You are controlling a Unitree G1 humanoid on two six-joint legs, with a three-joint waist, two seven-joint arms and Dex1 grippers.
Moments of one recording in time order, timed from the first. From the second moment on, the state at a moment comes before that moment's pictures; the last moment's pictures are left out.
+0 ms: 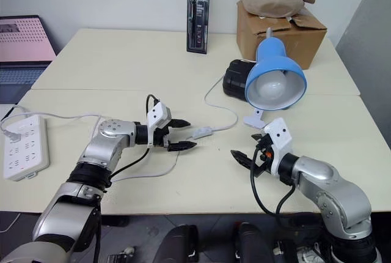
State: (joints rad) left arm -0.70 0.51 -0.19 0.60 -0.18 0.12 -1.20; right arm -0.14 -0.47 -0.06 -0.67 0.58 1.03 0.43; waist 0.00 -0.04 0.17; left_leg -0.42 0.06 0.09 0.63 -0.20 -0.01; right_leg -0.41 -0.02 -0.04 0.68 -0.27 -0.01
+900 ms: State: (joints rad) left arm -0.77 0.44 -0.19 0.79 -0.06 -0.01 -1.19; right arm -0.14 -0.48 -0.09 -0.70 0.66 1.06 0.37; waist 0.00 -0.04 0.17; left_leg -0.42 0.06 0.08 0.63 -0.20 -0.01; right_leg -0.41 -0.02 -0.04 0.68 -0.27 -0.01
